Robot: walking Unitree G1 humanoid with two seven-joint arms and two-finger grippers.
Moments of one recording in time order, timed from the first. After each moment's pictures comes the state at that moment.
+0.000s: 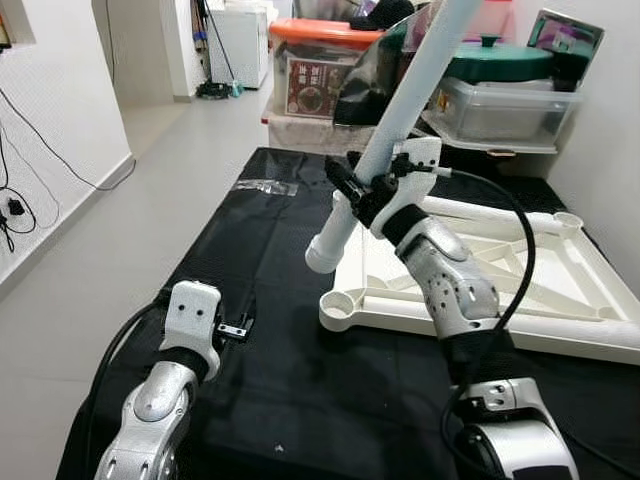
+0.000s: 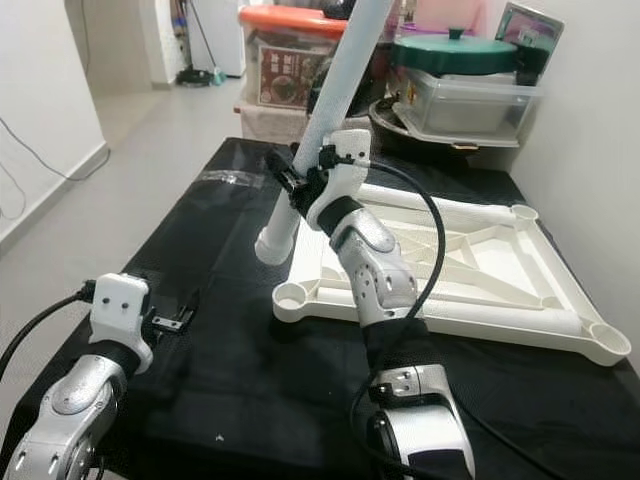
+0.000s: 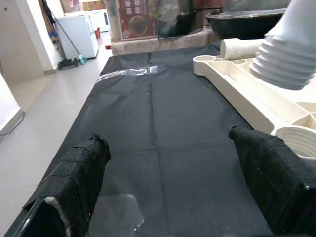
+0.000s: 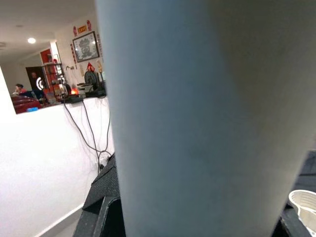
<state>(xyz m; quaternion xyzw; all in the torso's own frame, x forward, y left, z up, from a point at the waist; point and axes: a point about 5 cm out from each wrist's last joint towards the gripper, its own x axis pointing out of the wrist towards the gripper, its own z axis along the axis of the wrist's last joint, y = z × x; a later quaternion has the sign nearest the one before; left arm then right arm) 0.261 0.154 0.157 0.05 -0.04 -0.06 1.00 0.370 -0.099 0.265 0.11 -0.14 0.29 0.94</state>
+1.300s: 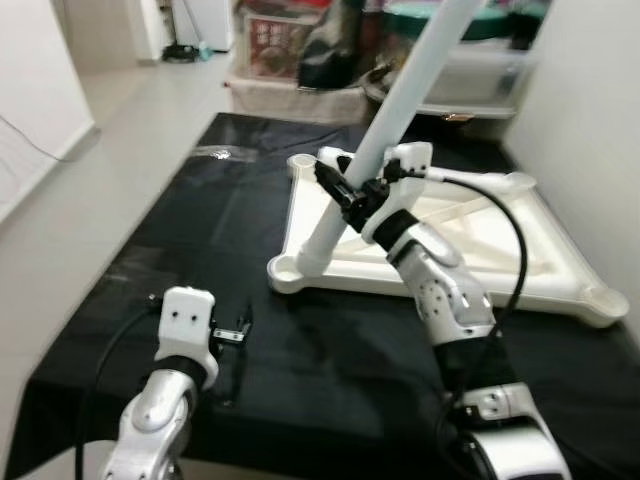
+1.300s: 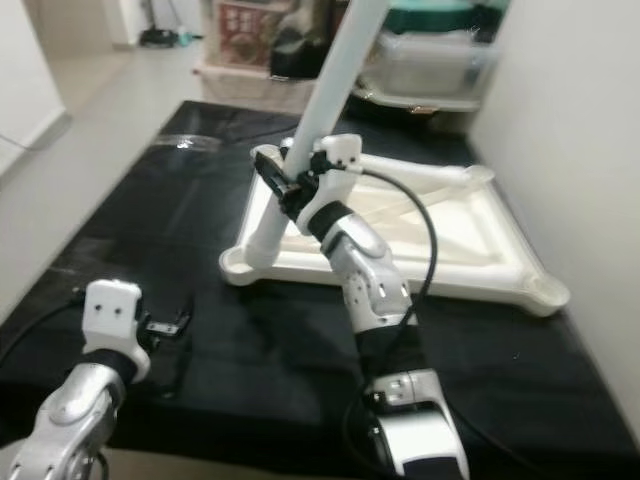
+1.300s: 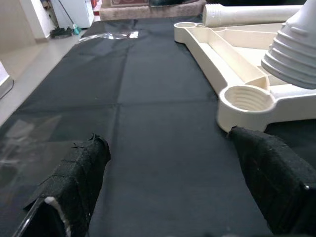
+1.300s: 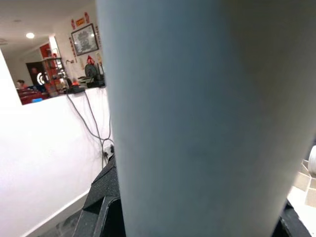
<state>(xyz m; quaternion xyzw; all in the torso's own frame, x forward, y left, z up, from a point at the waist) 0.251 0.158 0.154 0.03 -0.01 -0.04 1.00 0.362 -0.083 0.264 0.11 -0.14 0.32 0.93</state>
